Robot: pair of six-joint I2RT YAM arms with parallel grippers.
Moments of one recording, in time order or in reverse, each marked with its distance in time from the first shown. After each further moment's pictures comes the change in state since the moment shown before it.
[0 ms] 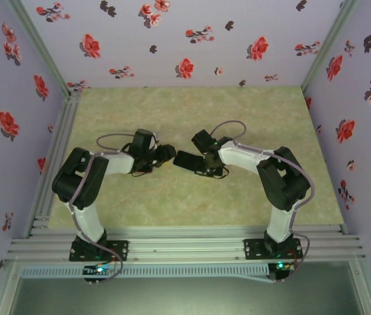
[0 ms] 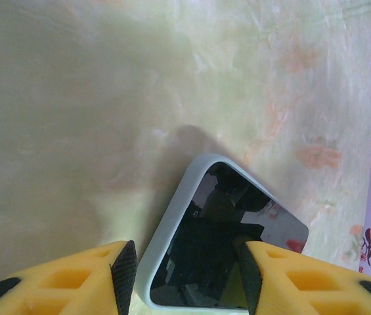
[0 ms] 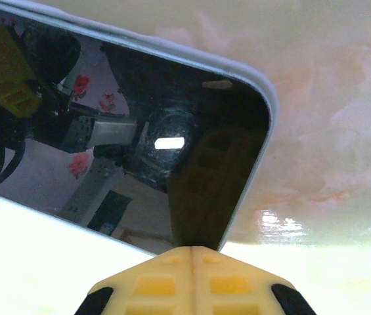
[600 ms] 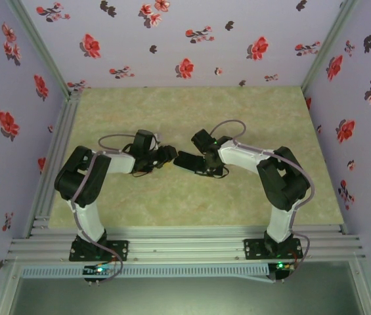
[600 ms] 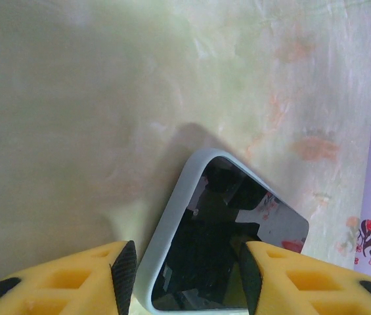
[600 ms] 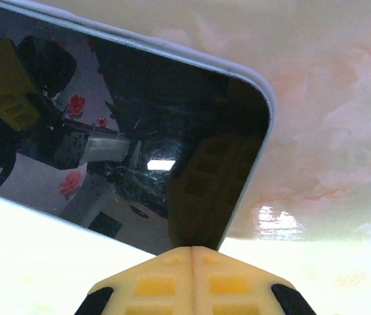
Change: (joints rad) left arm 0.000 0.030 0.002 0.027 0.031 0.000; right arm 0.000 0.002 0.011 -0.019 0.009 -0.008
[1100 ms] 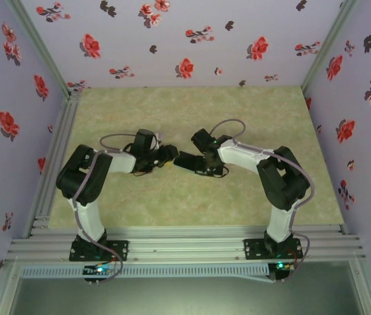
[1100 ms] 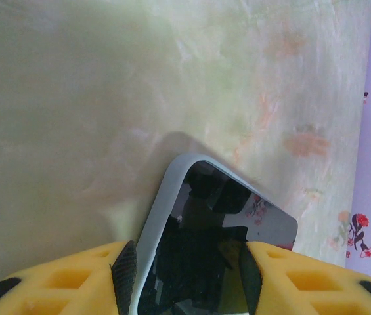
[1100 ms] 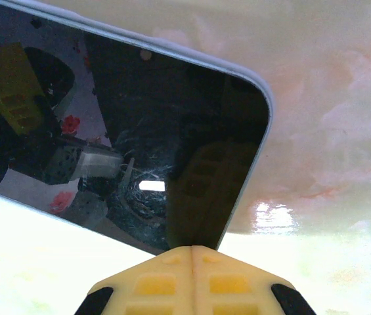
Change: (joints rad) left arm 0.000 0.022 0.011 0.031 0.034 0.000; right arm 0.000 0.000 0.021 -0.024 0.005 -0.008
